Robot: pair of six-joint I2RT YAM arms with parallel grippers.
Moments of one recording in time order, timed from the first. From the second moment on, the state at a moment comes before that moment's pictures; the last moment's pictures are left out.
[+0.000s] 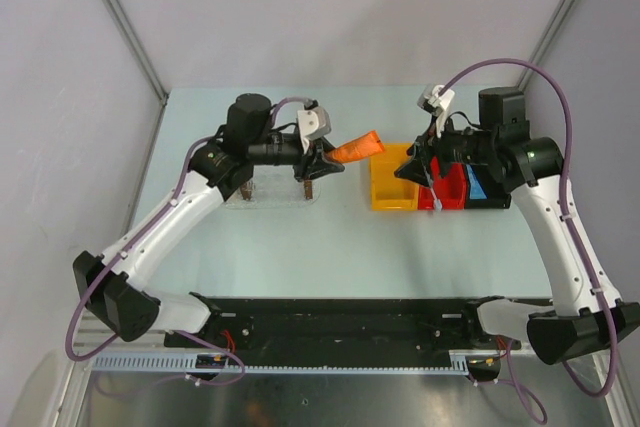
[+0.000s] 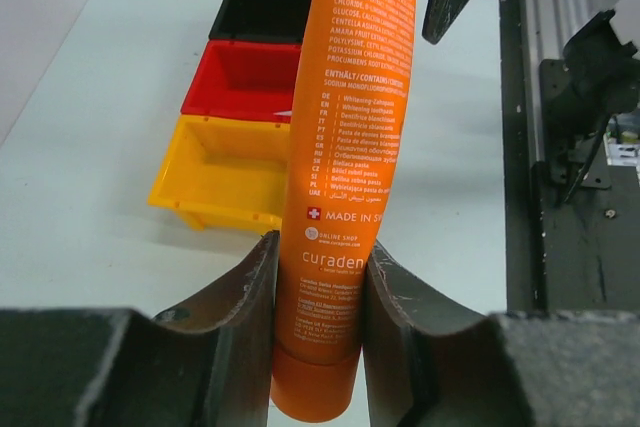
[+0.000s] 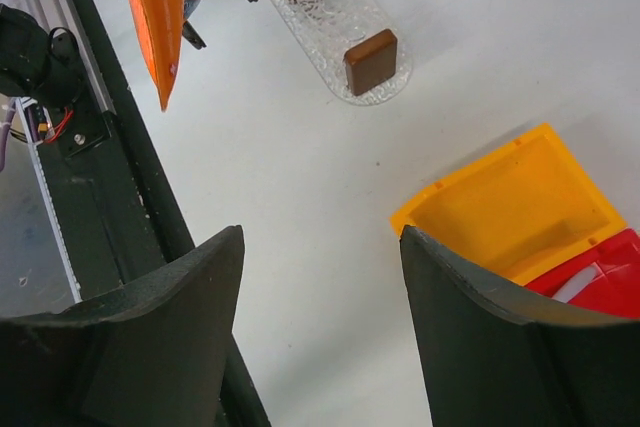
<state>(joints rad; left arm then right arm) -0.59 1.33 1.35 -0.38 0.76 0.33 0.25 1.22 1.49 -0.90 -0.79 -0.35</state>
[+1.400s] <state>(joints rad) -0.56 1.39 1.35 0.01 0.92 -0.16 0.31 1.19 1.47 -0.35 -1.00 0.05</state>
